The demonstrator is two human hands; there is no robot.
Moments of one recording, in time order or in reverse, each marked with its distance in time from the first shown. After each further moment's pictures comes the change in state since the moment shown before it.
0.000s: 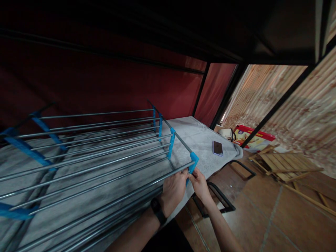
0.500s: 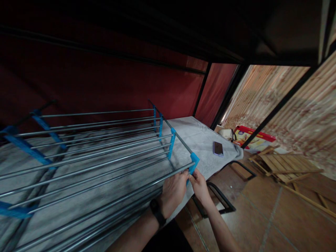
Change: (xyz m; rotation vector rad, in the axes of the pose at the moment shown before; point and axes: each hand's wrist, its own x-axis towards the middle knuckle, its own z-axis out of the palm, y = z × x) left_hand 0.000 -0.003 0.003 -0.039 -0.045 -0.013; right_hand -0.003 0.012 0.000 -0.078 0.020 -0.037
